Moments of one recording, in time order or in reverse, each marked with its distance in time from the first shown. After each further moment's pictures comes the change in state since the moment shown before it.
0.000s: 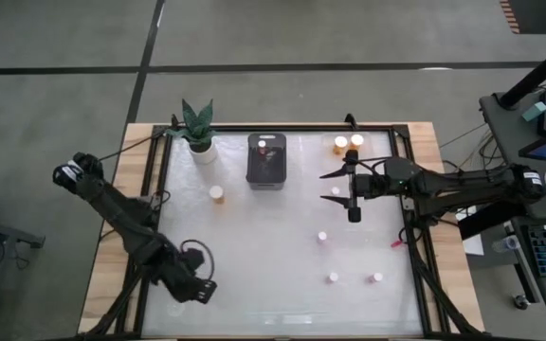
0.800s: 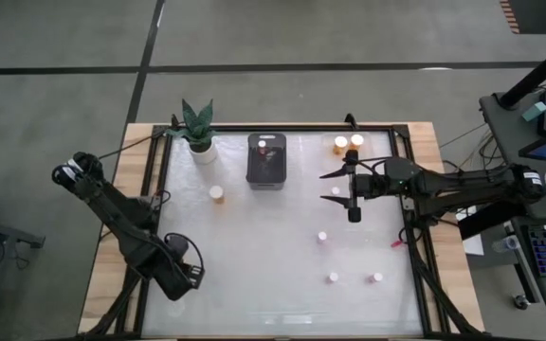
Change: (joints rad) left arm -0.047 -0.009 -0.030 -0.306 -0.058 -0.117; right arm 0.000 0.000 0.000 -0.002 0.000 -0.003
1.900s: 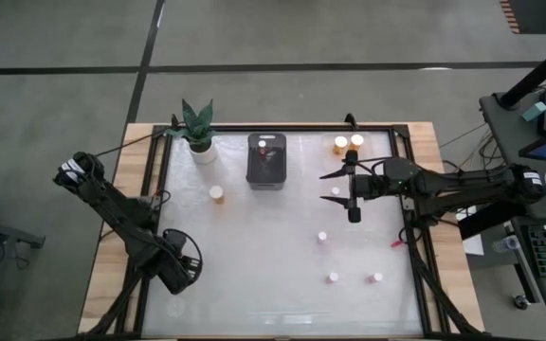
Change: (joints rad) left arm 0.003 0.000 -0.147 0.012 -0.041 0.000; right arm 0.000 0.002 0.000 -0.013 0.000 -0.014
